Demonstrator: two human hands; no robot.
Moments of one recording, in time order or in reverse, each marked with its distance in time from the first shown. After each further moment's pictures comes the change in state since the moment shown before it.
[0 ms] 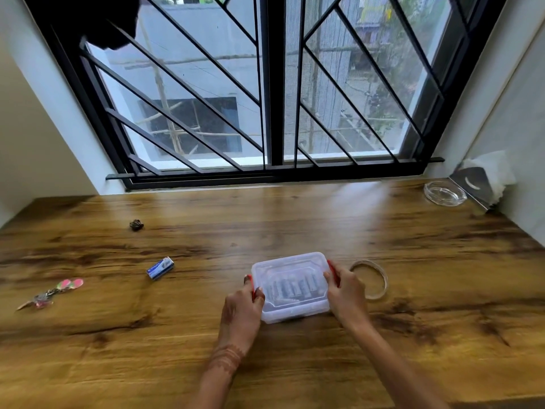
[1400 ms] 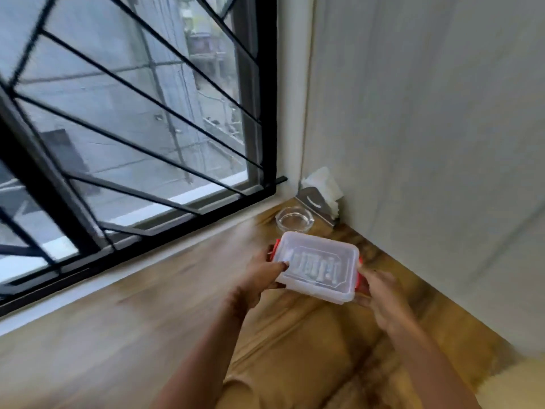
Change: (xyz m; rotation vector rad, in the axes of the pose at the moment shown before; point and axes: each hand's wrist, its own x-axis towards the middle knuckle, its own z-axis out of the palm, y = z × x) left_hand 0.152 0.304 0.209 -0.530 -0.908 0.019; right_hand 0.137 0.143 -0.239 0.685 0.535 0.725
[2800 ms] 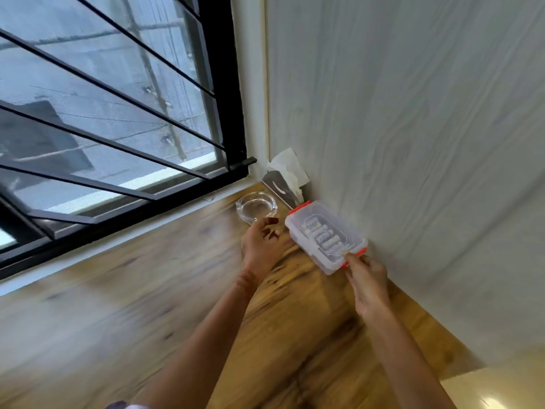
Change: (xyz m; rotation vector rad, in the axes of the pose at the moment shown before) left_hand 0.053 0.013 0.110 0.152 0.315 0.269; right_hand 0.075 -0.001 -0.059 0.139 0.096 -0.005
